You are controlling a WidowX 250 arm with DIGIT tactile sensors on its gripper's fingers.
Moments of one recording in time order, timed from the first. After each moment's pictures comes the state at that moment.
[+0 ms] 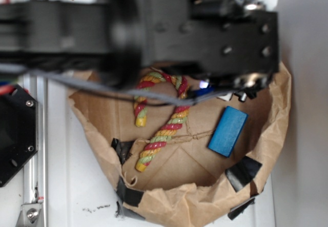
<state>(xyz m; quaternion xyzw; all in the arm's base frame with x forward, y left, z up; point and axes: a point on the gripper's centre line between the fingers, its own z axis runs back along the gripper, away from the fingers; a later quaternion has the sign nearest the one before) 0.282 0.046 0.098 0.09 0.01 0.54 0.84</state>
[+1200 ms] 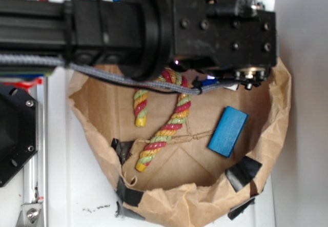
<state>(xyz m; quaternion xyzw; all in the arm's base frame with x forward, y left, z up) 0.290 0.052 0.080 0.09 -0.03 0.59 0.80</state>
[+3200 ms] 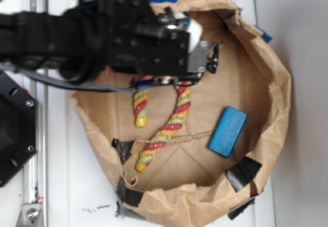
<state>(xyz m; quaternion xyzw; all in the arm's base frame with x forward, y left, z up) 0.250 0.074 0.050 0.08 -0.11 0.64 0.76</state>
